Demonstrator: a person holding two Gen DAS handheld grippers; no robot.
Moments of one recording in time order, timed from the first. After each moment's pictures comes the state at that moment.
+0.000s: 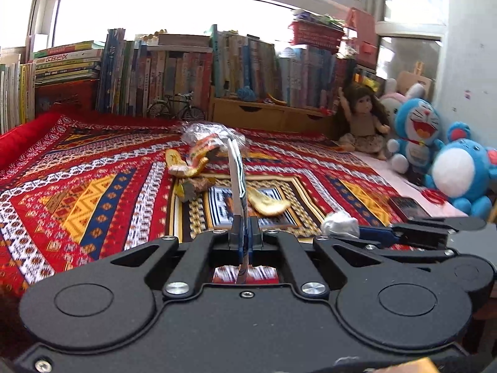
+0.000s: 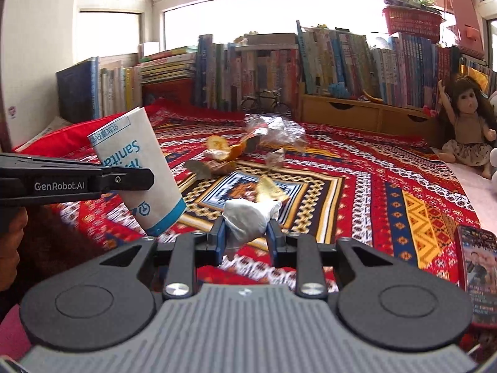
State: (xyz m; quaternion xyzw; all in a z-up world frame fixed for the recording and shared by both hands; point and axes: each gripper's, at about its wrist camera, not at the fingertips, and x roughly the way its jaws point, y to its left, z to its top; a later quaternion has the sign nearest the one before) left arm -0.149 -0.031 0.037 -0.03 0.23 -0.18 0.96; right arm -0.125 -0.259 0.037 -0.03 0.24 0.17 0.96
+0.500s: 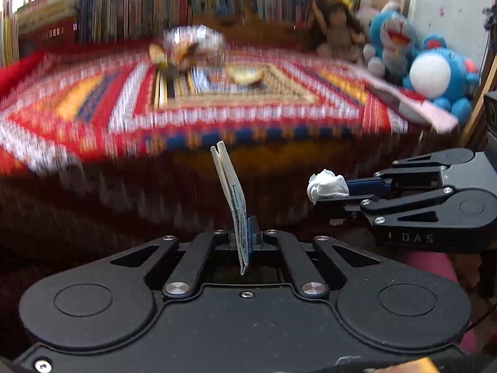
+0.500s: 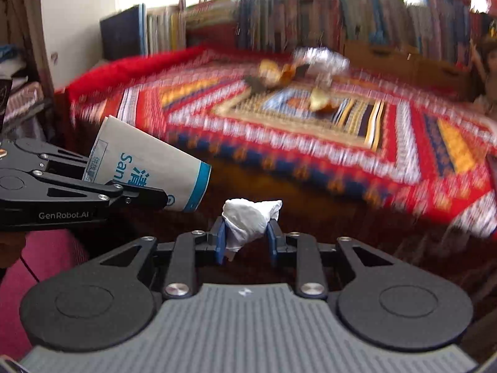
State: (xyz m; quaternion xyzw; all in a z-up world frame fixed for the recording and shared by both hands) left arm -0.222 -0.022 -0.046 0.02 0.36 -0.22 0.91; right arm -0.196 -0.248 -0.020 -0.05 0.34 0.24 0.91
